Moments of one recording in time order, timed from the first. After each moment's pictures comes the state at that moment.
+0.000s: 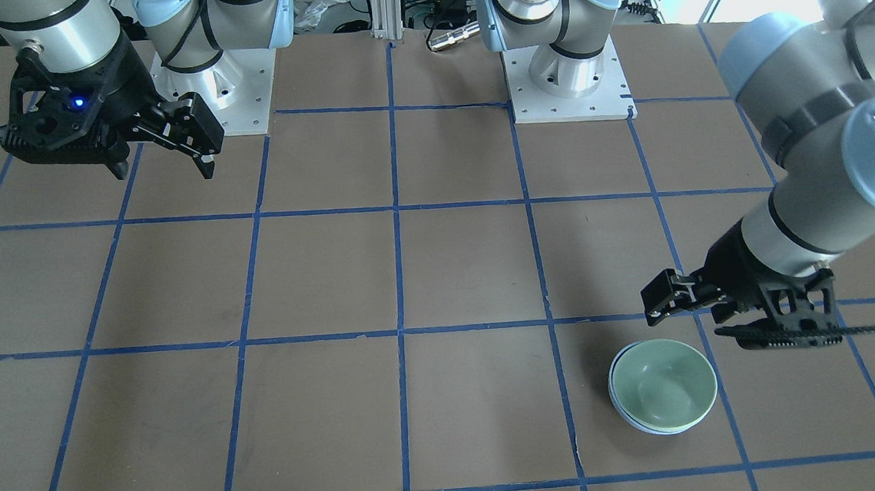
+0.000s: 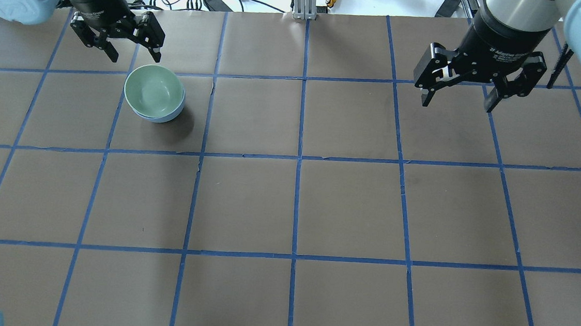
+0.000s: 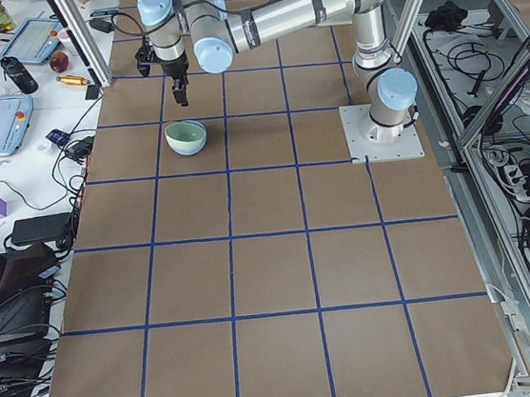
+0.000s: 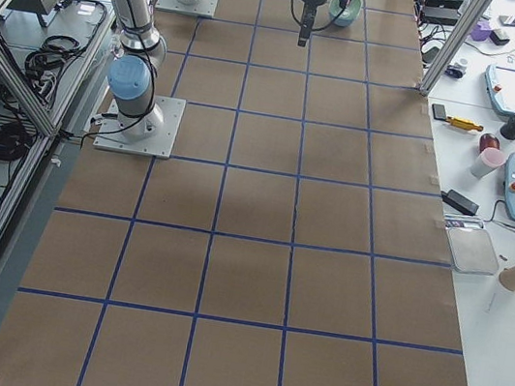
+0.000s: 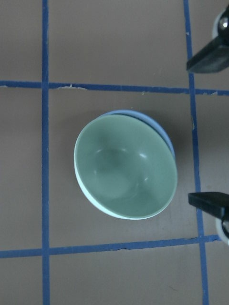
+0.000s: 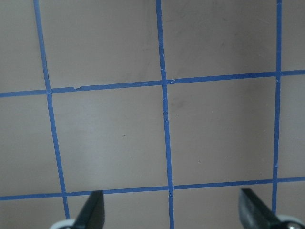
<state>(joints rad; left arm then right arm) -1.47 -1.84 -1.41 -1.46 1.56 0.10 1.57 -1.57 1.53 -1.51 -1.56 0.06</state>
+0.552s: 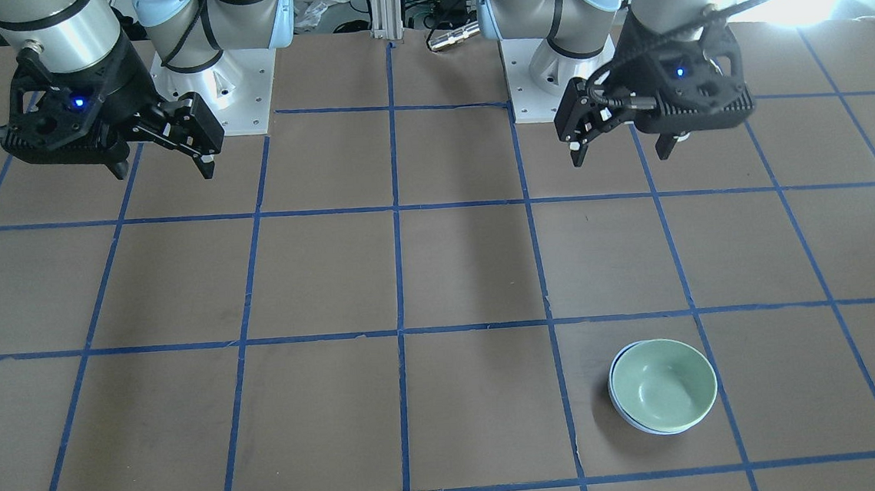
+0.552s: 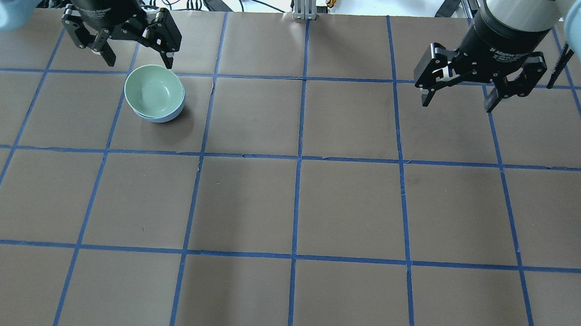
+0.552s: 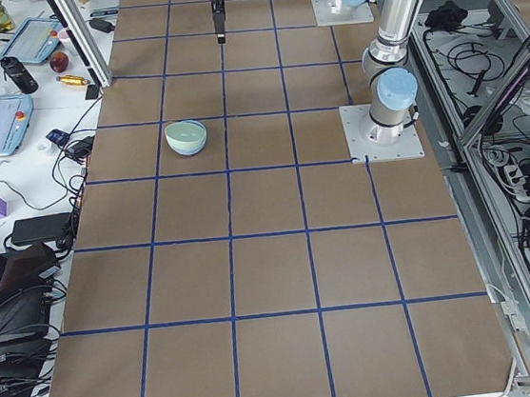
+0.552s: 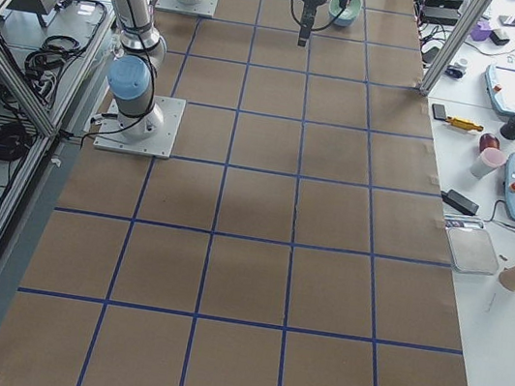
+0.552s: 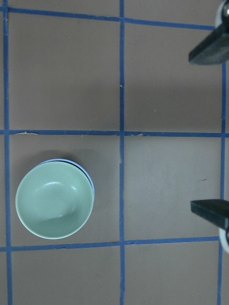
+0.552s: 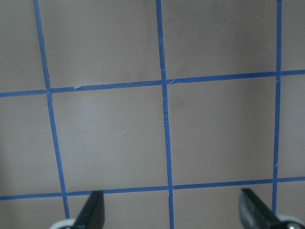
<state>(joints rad) -1.59 -1.58 -1.48 -1.62 1.61 -0.03 1.57 -1.57 1.53 -1.51 -1.56 0.06</state>
